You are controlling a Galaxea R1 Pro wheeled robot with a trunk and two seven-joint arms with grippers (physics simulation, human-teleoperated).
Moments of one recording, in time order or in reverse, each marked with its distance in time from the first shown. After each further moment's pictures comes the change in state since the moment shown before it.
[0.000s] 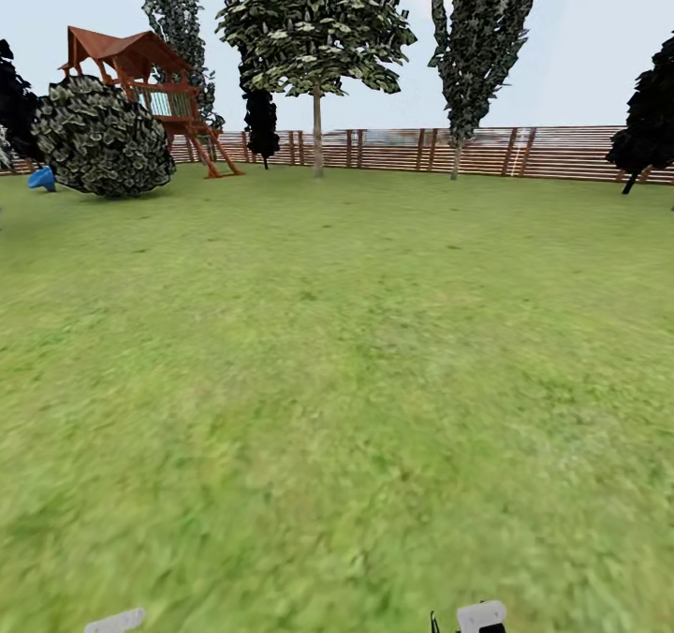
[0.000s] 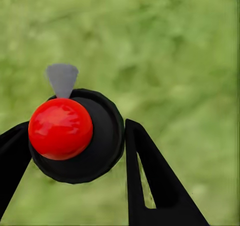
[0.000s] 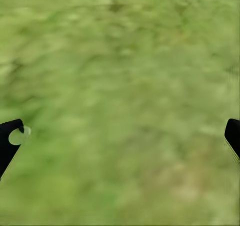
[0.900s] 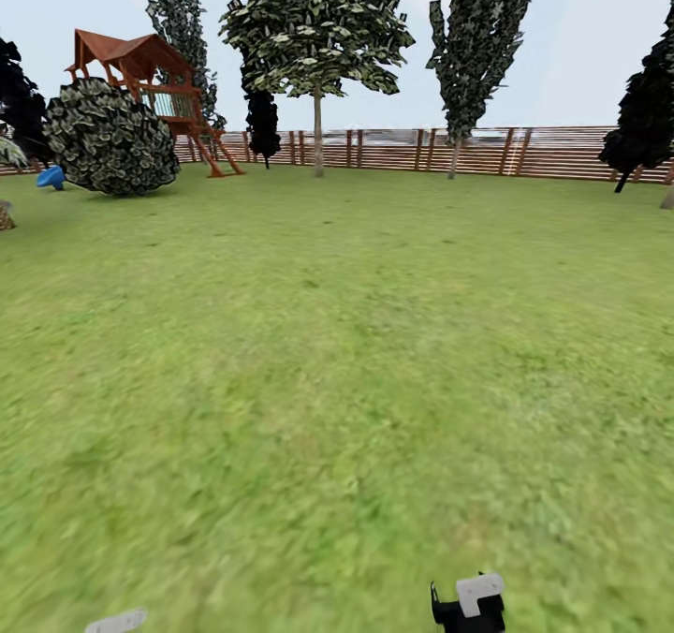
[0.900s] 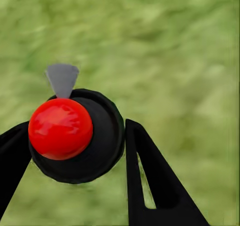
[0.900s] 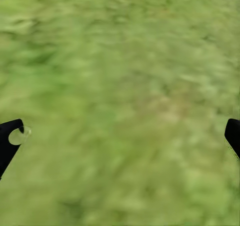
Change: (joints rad) left arm 0.000 -0.001 -0.002 0.002 -0.003 0.000 0.000; right arm -0.041 -0.006 0.000 -0.028 0.002 -0.002 -0.002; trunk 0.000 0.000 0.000
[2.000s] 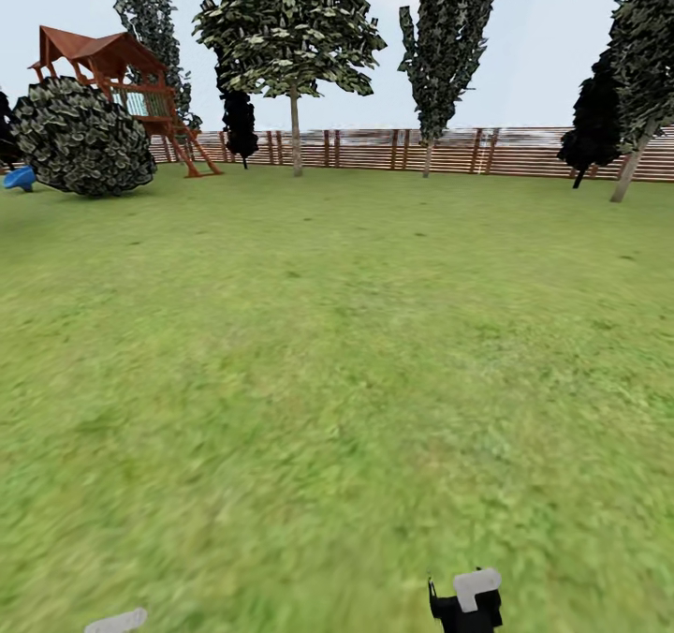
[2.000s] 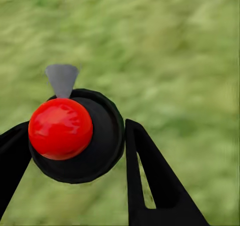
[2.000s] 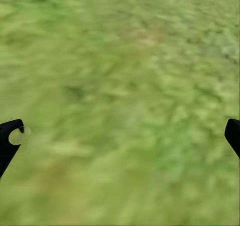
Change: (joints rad) left arm 0.000 0.000 0.000 0.000 0.000 0.000 0.000; right arm -0.003 0.006 0.000 -0.013 -0.001 0.000 0.004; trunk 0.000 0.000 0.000
